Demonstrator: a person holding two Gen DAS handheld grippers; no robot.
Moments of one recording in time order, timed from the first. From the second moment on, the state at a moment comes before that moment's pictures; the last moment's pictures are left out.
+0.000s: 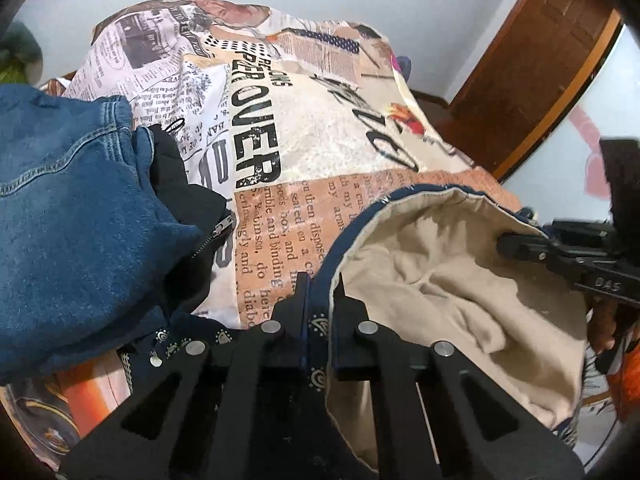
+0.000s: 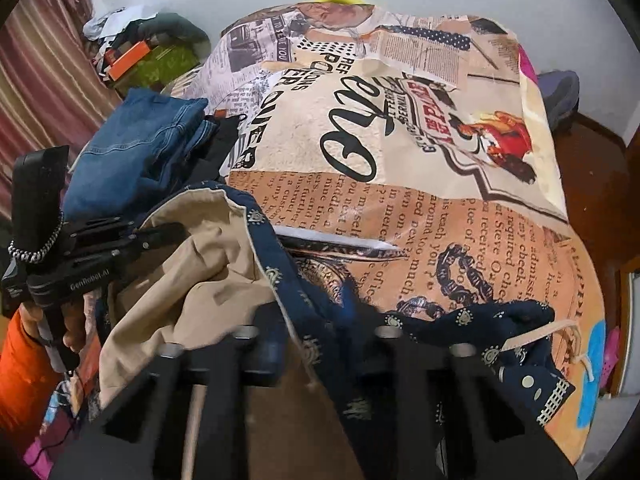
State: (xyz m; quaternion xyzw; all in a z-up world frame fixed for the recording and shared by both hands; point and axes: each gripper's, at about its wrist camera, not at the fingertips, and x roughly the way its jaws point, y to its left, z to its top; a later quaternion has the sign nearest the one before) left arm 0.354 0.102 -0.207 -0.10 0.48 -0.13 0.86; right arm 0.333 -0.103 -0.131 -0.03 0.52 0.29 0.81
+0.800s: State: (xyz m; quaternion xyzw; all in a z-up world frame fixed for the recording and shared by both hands) left arm 0.196 0.075 -0.131 -0.06 0.42 -0.15 0.89; right arm 0.187 -0.135 -0.067 -0.05 0.43 0.33 0.84
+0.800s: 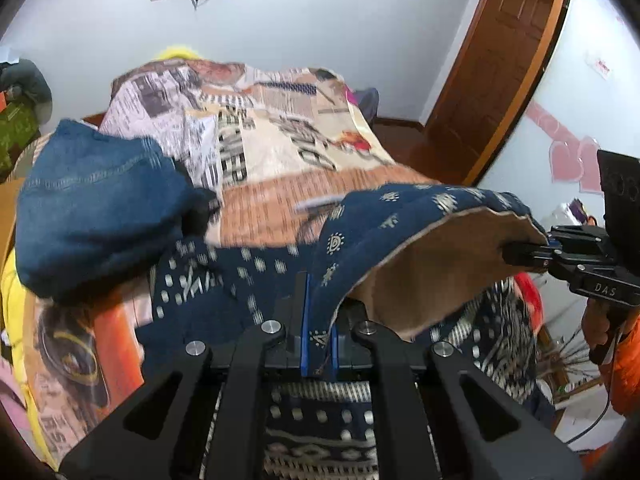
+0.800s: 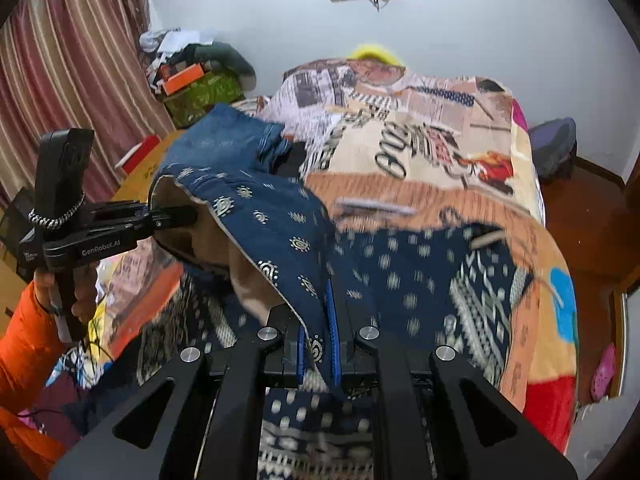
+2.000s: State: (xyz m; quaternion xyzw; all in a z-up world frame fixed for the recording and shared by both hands) left arm 0.212 0.068 -0.111 -0.01 0.40 -0.08 0.91; right arm 0.194 -0.105 -0.047 -0.07 0.43 0.31 0.85
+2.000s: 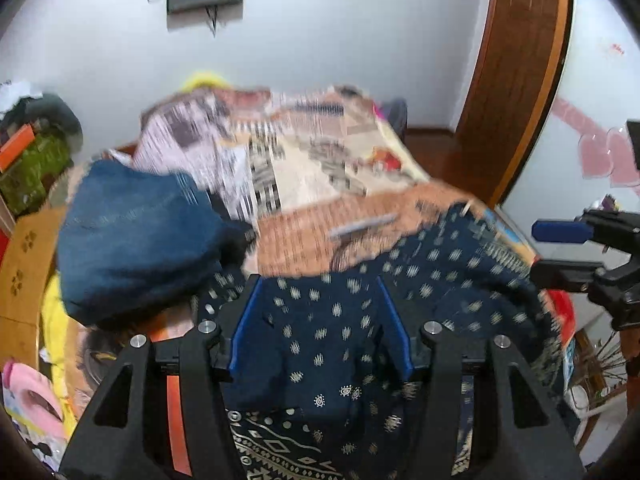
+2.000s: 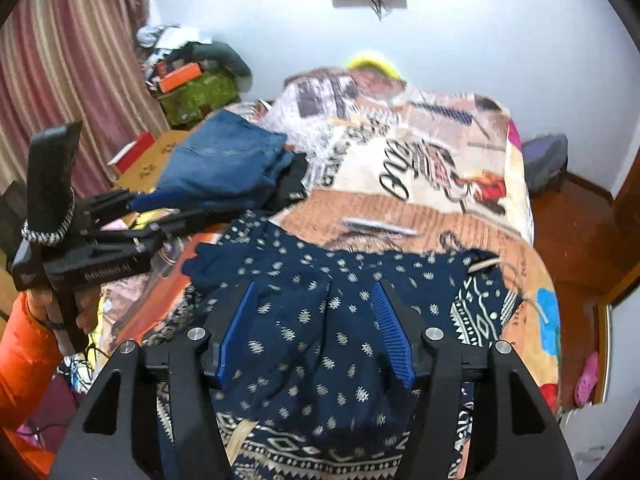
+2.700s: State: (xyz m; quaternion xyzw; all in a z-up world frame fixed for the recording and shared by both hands) left arm 0.199 0.066 -0.154 0.00 0.43 -0.04 0.90; right arm 0.197 -0.175 -0.065 0.02 0.45 0.24 0.86
